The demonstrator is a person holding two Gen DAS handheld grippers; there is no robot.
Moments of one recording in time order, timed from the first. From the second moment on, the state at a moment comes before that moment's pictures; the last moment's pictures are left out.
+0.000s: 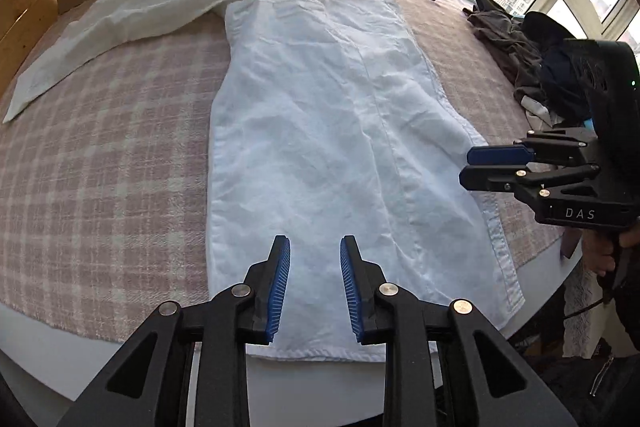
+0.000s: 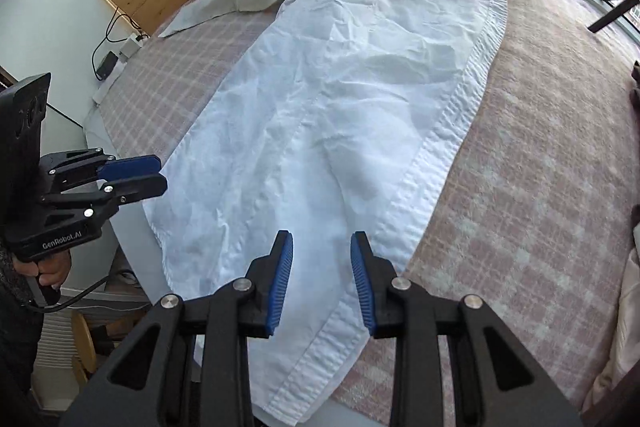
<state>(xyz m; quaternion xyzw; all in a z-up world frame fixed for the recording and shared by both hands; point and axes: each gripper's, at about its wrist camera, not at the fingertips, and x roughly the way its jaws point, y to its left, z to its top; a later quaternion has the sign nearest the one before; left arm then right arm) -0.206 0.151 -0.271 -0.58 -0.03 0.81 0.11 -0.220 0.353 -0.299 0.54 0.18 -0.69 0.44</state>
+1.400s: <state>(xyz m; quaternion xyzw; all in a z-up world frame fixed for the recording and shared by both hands) -0.421 0.055 -0.147 -0.51 -0.07 0.85 0.09 -0.428 0.277 -0.249 0.60 0.07 -0.67 0.44</state>
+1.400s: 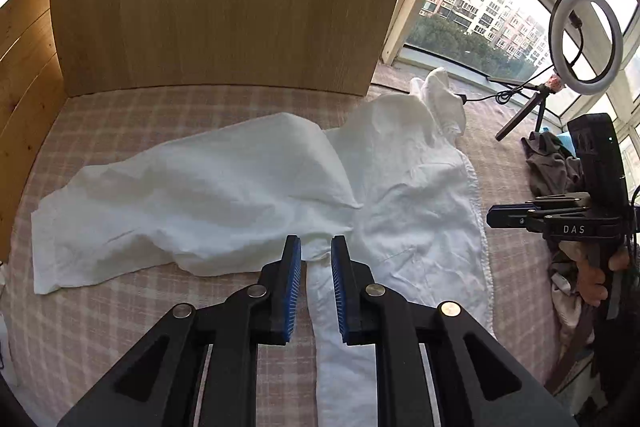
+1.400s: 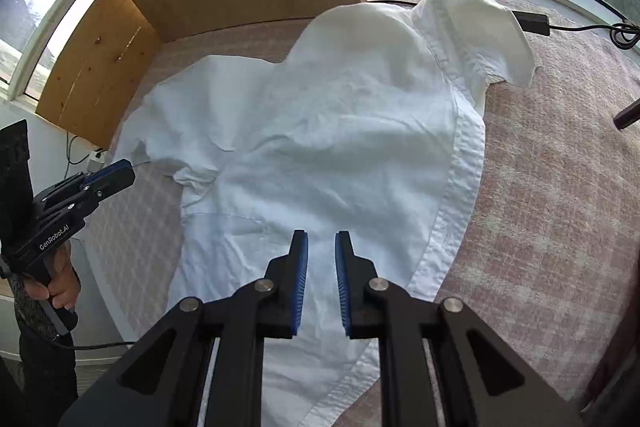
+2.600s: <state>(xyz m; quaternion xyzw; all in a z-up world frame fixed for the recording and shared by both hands) -0.552 0.021 -0.195 -0.54 0.04 0.78 0.31 -0.497 0.195 -0.259 0.60 0.11 -0.72 0.34</state>
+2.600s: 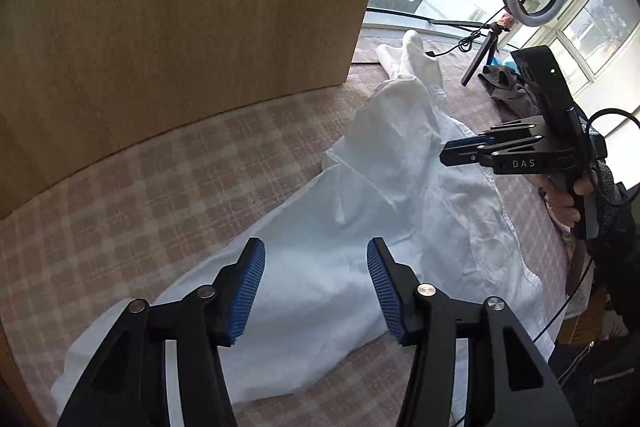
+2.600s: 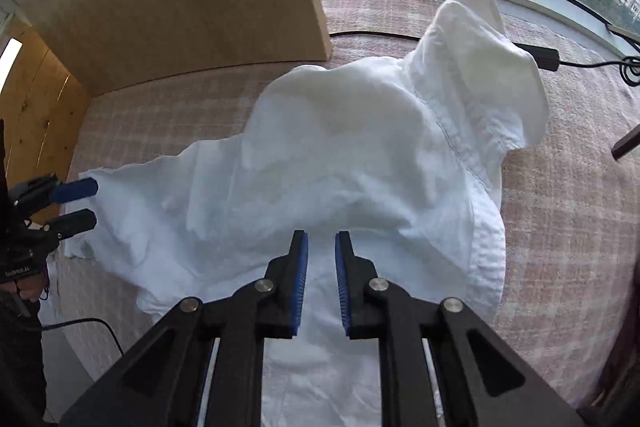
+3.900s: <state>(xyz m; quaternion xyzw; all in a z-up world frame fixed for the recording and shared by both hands) -0.438 0.107 -0.232 -0.52 0.12 0.72 0.45 -0.554 0.264 -0.264 0.67 -0.01 -0.70 0.25</state>
